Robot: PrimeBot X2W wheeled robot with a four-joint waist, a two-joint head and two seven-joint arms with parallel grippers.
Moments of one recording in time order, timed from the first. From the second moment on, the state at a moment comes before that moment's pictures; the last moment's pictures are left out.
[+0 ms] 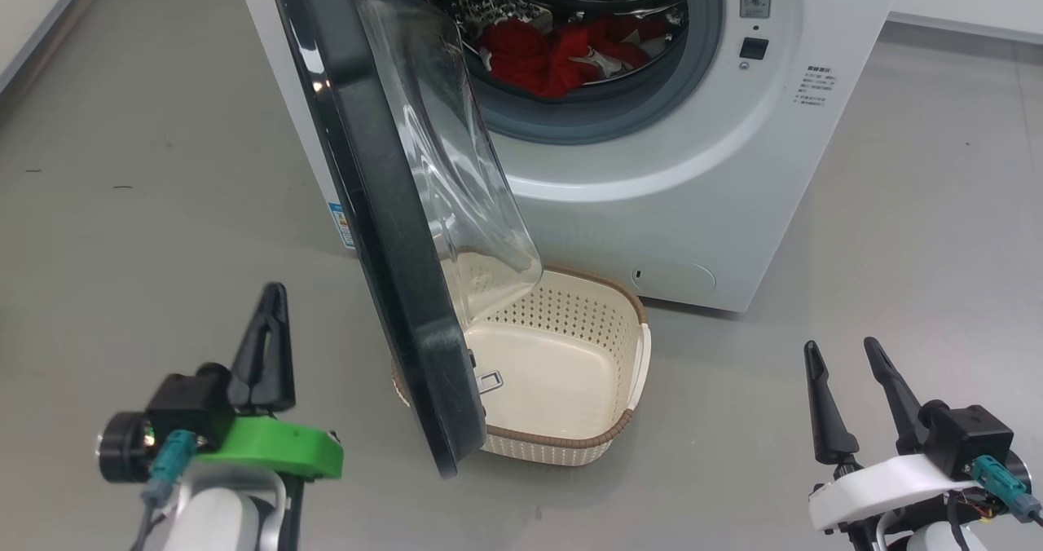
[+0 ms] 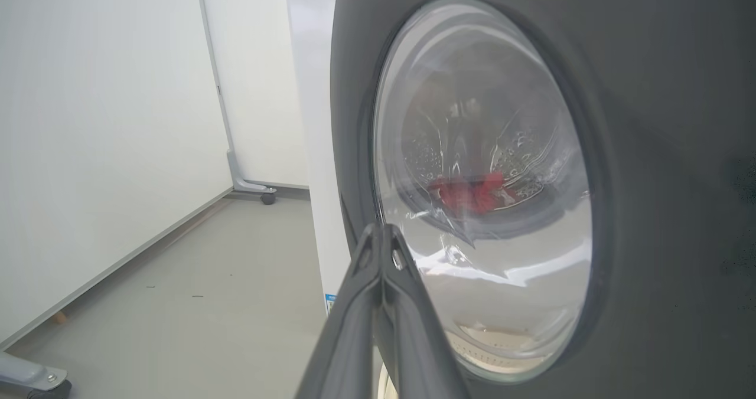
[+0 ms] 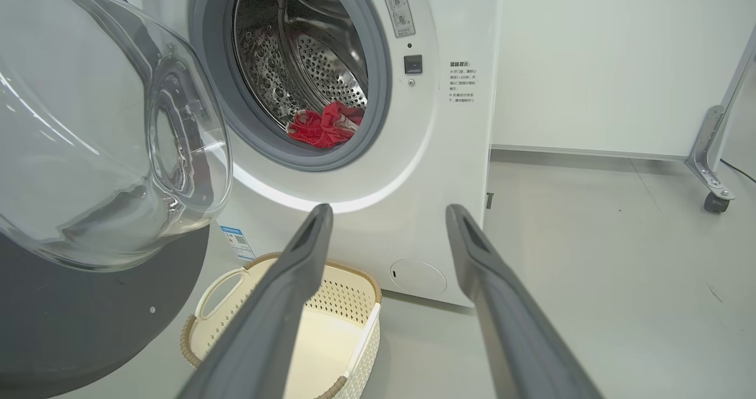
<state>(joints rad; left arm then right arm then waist) -0.14 0.03 -0.18 0.22 -0.31 0.05 -0.26 0.04 -0.09 0.08 0.19 0.31 0.07 -0.26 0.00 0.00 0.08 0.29</state>
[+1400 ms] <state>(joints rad) -0.08 0.06 -0.60 -0.32 -0.33 -0.10 -0.14 0.05 -0.06 0.04 0.21 0.26 0.10 -0.26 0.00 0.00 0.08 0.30</state>
